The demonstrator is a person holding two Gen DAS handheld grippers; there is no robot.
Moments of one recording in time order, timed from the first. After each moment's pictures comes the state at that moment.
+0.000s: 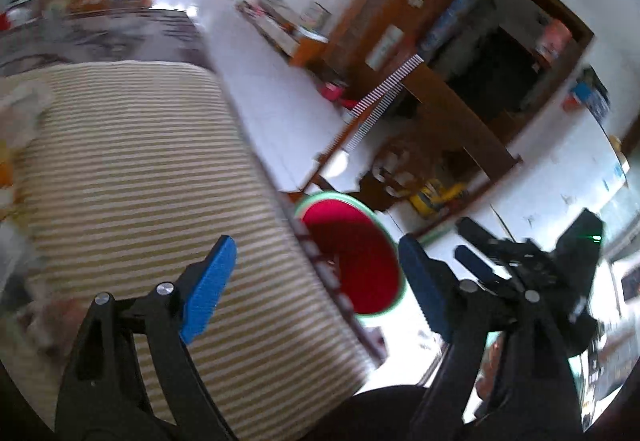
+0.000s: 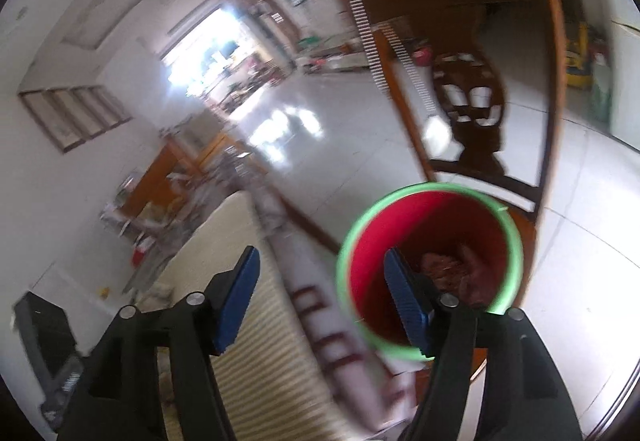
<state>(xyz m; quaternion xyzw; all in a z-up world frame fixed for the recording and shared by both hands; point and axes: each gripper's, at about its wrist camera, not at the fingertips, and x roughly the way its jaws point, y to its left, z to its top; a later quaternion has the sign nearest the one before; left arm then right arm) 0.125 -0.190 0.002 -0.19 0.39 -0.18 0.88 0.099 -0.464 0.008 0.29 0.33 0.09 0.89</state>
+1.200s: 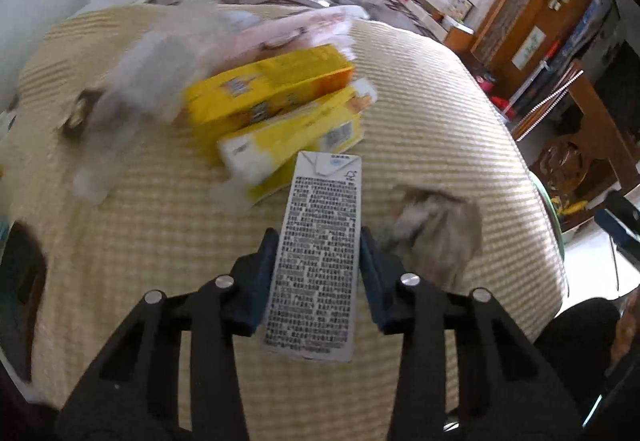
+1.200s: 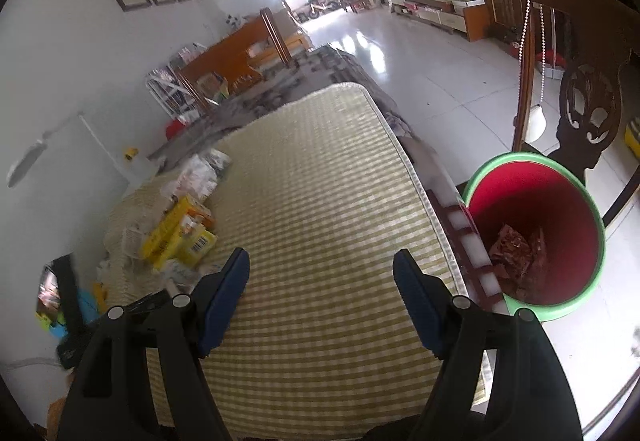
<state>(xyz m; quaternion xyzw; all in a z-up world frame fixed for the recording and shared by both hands) 0.042 0.002 -0.057 -0.14 0.47 0.06 0.87 0.098 -0.312 0.001 0.11 0.43 0.19 0.88</state>
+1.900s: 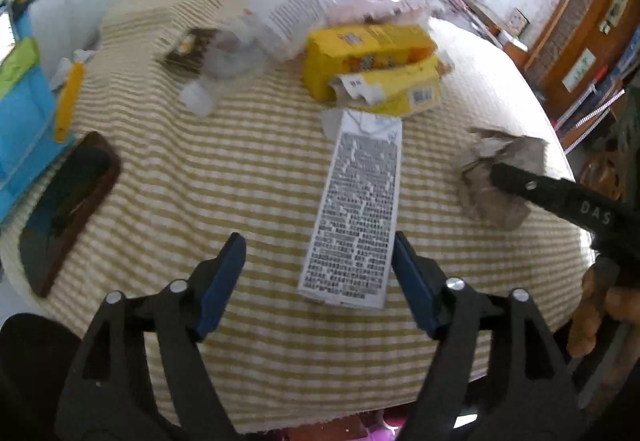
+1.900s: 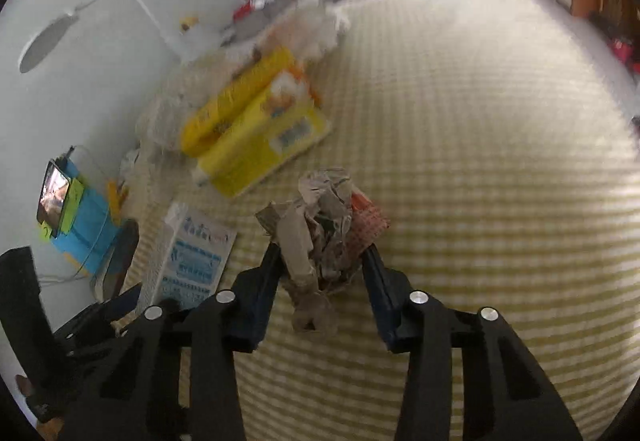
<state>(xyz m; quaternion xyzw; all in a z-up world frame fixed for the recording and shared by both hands) -0.022 0.018 -0.057 -0.16 0.47 0.16 0.85 0.112 -0.163 -0.064 0.04 0.50 0.33 0.80</state>
